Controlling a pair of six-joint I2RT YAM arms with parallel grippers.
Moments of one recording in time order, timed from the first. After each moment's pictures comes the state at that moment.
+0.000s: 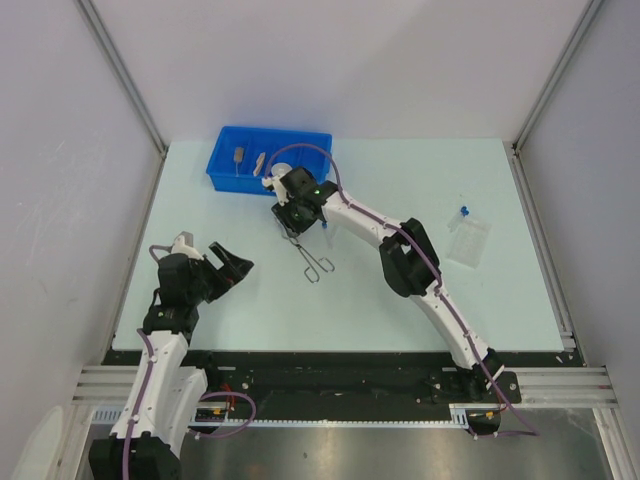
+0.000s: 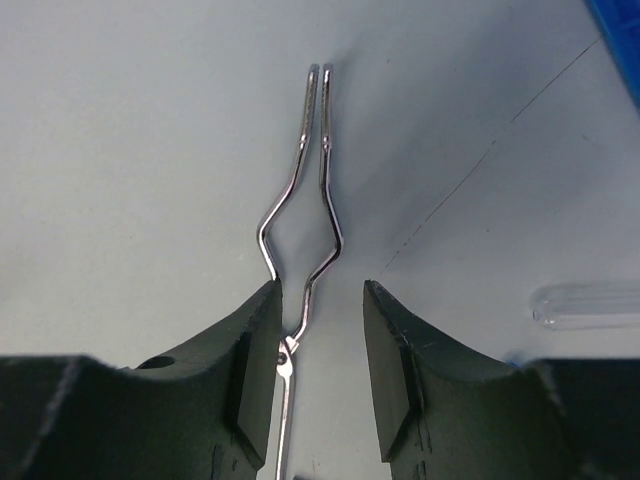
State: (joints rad) left arm 0.06 0.65 0.38 -0.31 0.31 -0.67; right arm 0.78 2.52 2.27 -0.67 -0.12 -0.03
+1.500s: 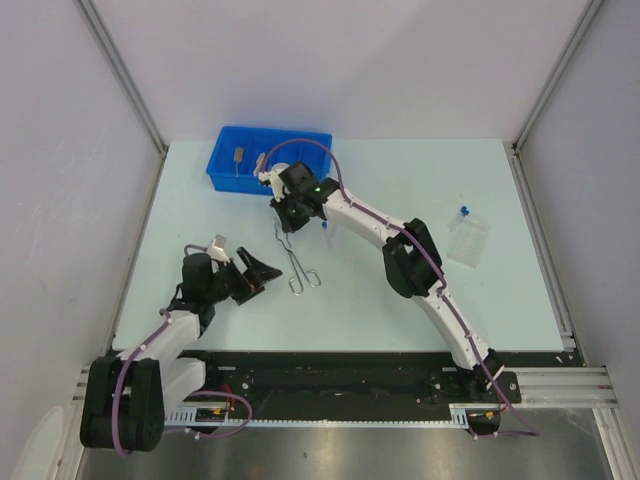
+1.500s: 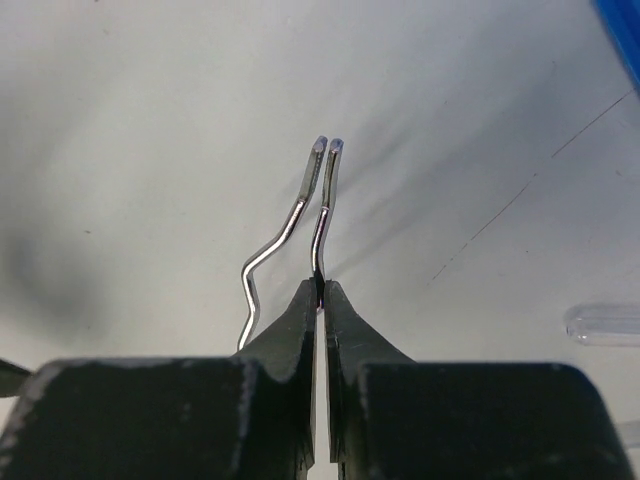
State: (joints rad) left arm -0.04 0.98 0.24 0.17 0.59 -0.81; right arm 0.78 2.50 2.29 -0.65 -0.20 0.00
